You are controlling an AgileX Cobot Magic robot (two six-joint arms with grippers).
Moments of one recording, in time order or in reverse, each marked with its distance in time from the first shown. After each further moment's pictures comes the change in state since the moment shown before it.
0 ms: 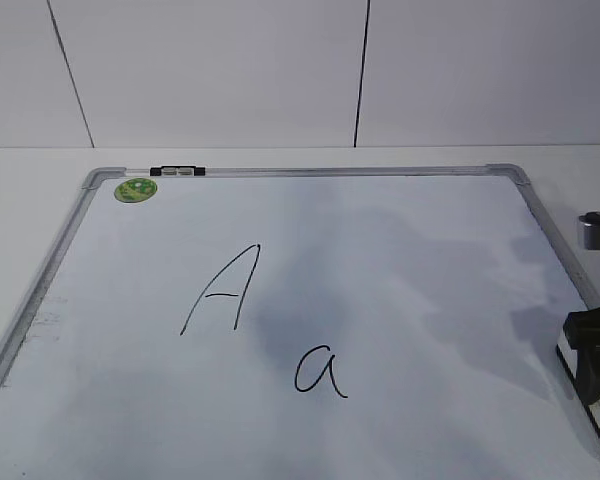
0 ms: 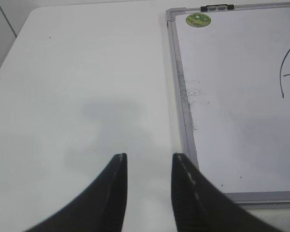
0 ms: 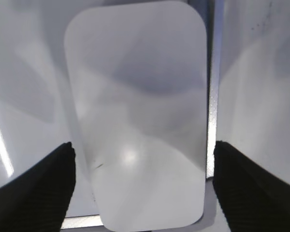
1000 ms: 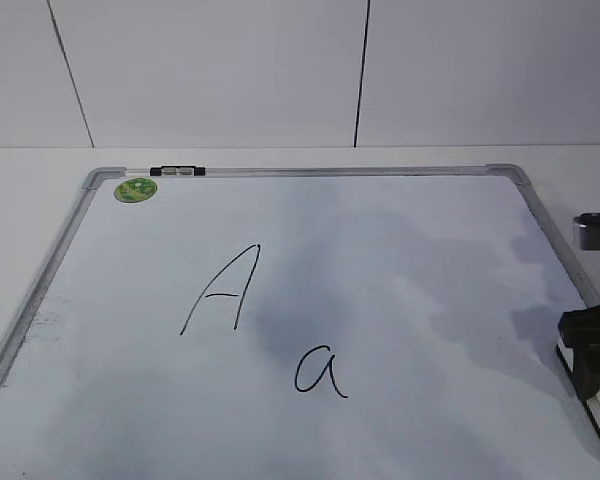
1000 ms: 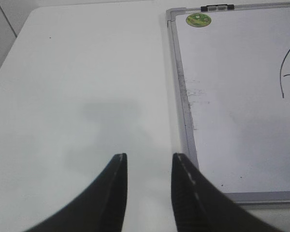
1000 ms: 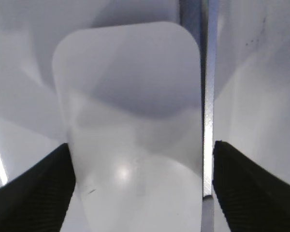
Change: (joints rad) left arm 0.000 0.000 0.000 0.000 0.000 0.000; right arm 0.000 0.031 -0.001 -0.033 -0.045 0.026
